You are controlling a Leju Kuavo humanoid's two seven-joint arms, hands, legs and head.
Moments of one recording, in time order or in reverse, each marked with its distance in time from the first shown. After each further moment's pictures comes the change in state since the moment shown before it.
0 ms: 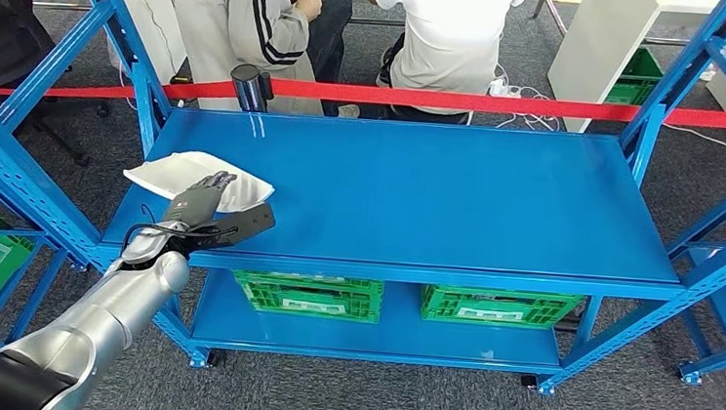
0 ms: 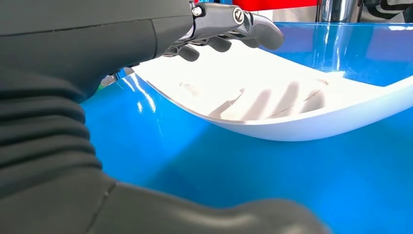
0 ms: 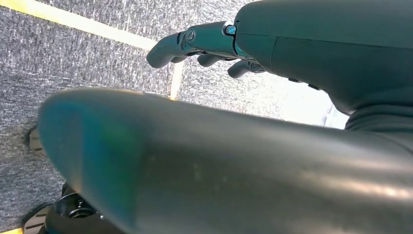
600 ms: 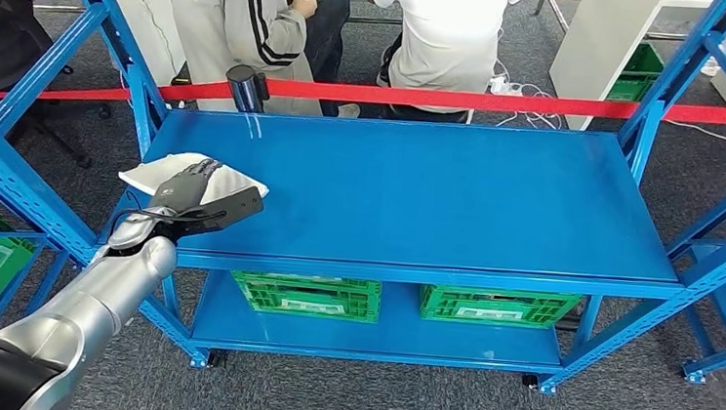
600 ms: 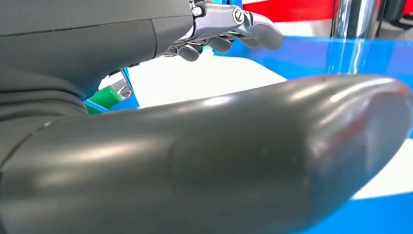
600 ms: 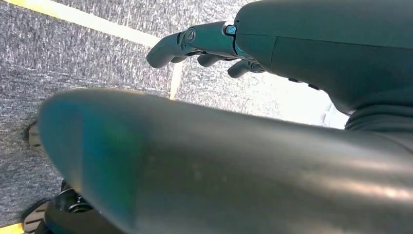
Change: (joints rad) left arm -0.038 0.030 0.004 0.001 0.010 -0.031 0.028; right arm 0.000 0.006 0.000 0.000 -0.006 0.000 0.003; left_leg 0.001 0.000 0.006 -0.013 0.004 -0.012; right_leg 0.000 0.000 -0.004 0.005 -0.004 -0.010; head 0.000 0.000
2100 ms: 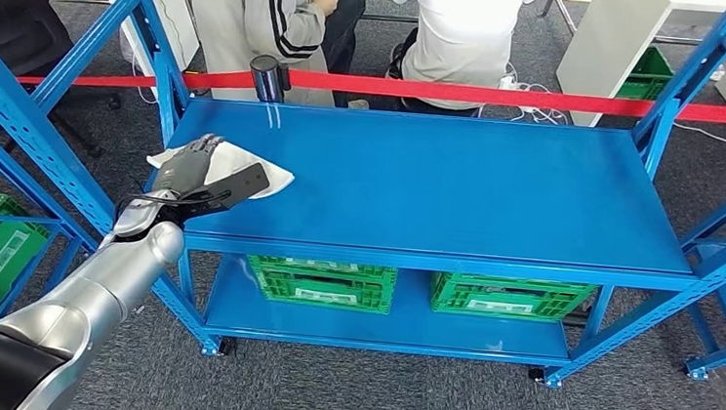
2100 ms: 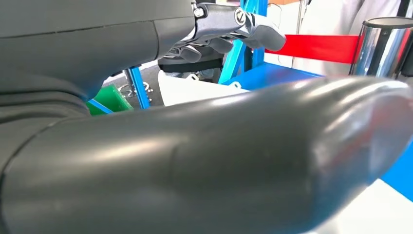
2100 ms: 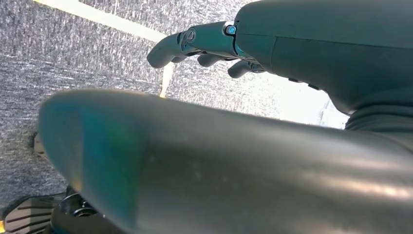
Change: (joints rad) left arm -0.050 -0.021 -0.011 -0.005 0.047 0.082 0.014; right arm 0.003 -0.008 0.000 0.000 -0.014 0.003 0.001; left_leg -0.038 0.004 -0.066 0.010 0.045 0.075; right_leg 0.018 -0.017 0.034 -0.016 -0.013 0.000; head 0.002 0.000
